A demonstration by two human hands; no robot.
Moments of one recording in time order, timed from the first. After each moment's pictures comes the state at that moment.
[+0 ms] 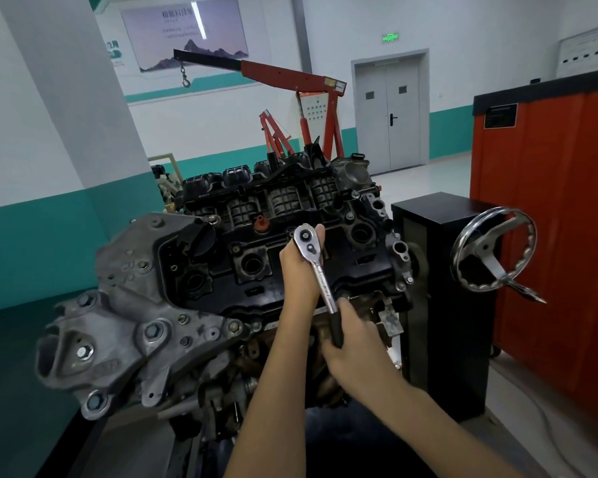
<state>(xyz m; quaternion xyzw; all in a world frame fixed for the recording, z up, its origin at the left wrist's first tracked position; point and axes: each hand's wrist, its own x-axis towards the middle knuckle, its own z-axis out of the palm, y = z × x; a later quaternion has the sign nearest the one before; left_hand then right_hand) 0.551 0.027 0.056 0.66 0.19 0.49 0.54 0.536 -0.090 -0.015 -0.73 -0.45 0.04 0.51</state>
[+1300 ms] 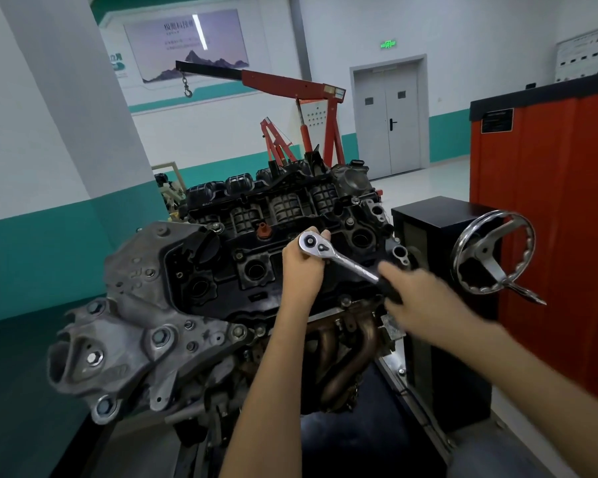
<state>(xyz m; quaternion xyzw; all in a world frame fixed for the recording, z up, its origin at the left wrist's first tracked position) 0.540 0.030 0.059 0.75 0.10 0.45 0.48 0.613 -0.134 0.030 -0.81 -0.50 -0.15 0.28</state>
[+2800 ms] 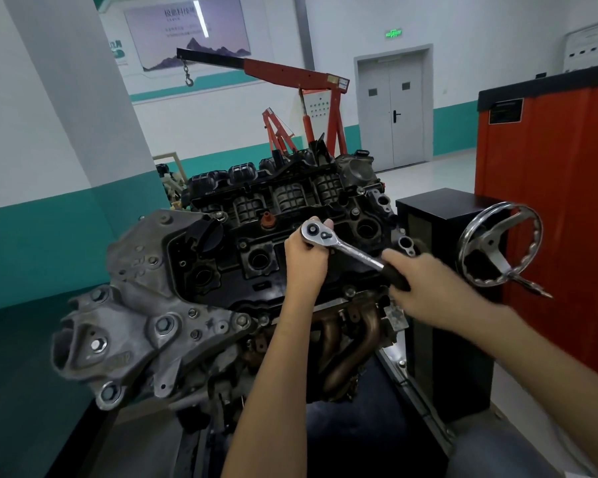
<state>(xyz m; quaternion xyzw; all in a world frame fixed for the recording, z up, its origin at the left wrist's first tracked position) 0.542 0.033 0.054 0.72 0.10 0.47 0.50 0.615 -0.136 0.039 -0.80 -0.52 -0.10 0.30</state>
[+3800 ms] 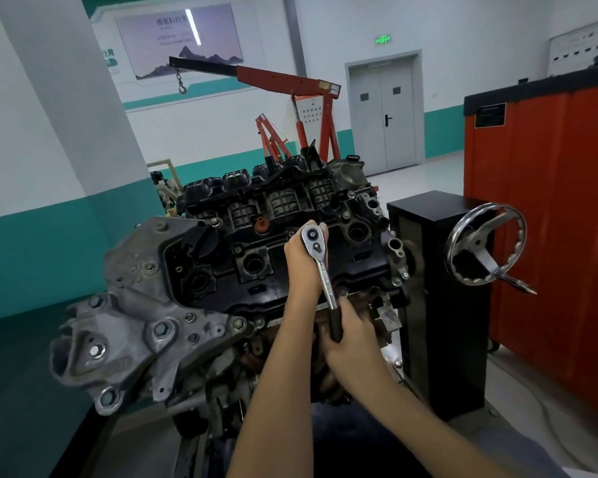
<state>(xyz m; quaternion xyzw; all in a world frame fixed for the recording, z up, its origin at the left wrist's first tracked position) 0.552 0.021 0.059 0.64 0.14 0.48 0.58 0.527 -0.083 -0.026 -0.70 -0.40 0.05 0.59</state>
